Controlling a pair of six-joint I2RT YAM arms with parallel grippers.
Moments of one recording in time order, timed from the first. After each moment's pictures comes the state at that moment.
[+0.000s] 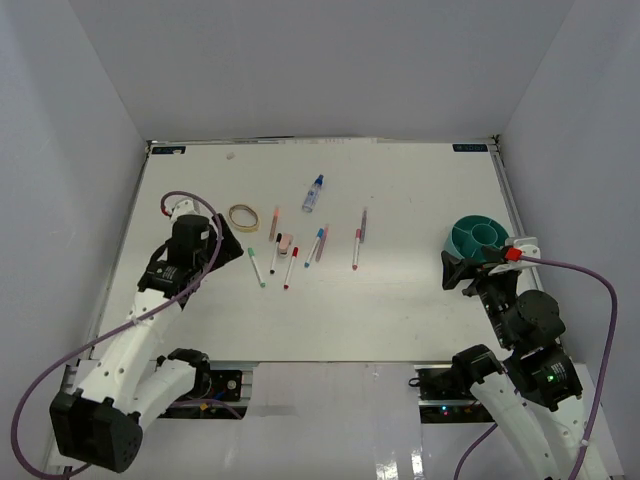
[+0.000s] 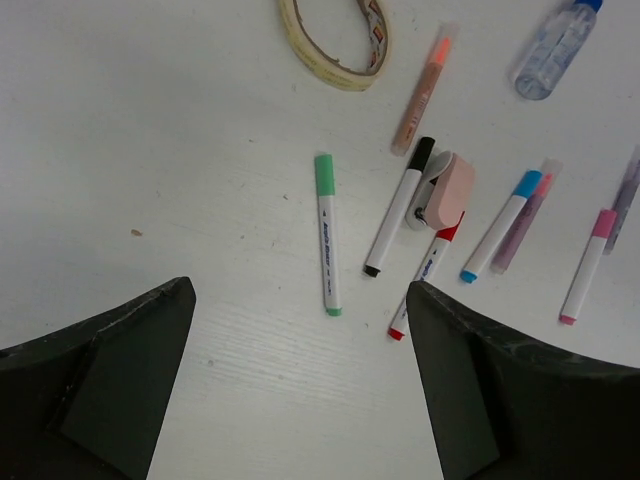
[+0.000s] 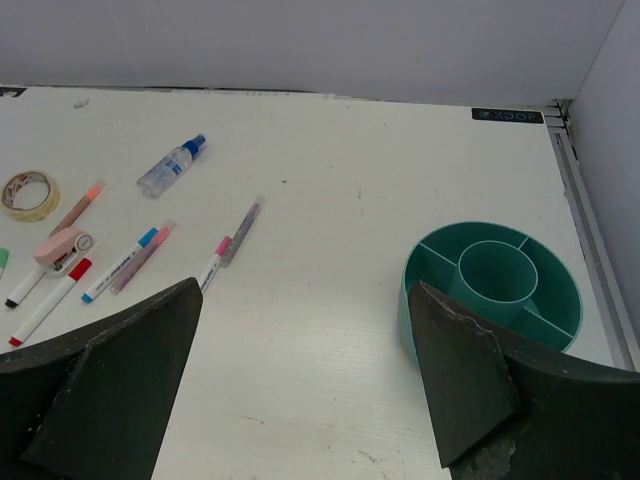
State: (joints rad) left arm -0.26 0.85 0.75 -0.56 -0.23 -0.59; right arm 0.44 0.17 0.64 -0.47 0.22 0.07
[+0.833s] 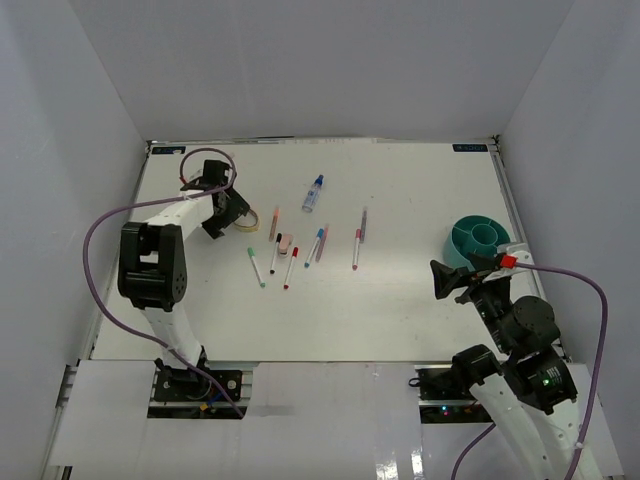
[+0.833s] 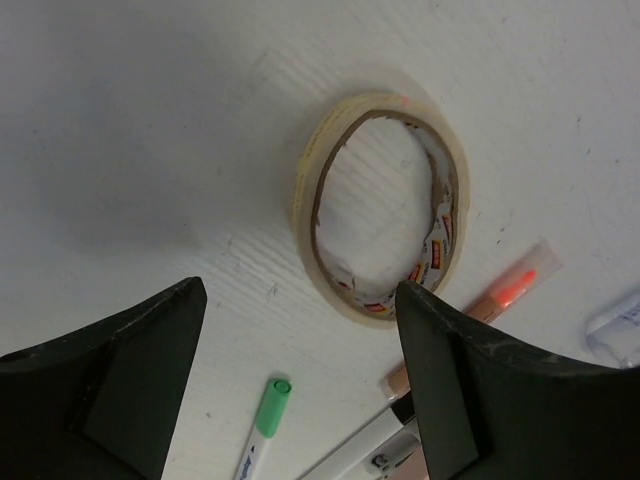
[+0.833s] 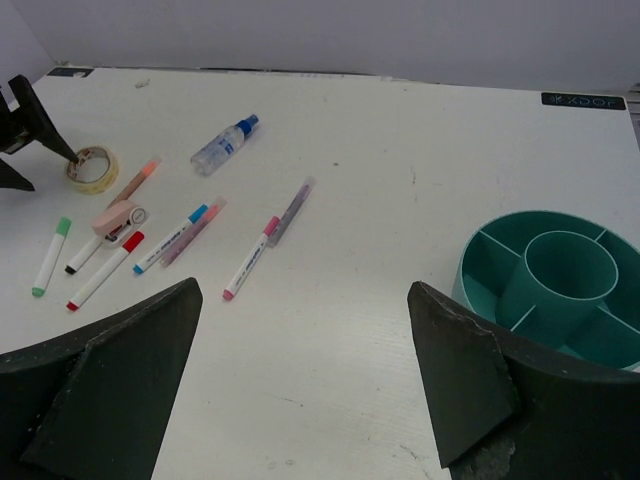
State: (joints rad) left arm -0.11 1.82 1.26 -0.49 -0.19 -0.82; right arm 0.44 0.13 0.58 -0.47 0.10 0.13
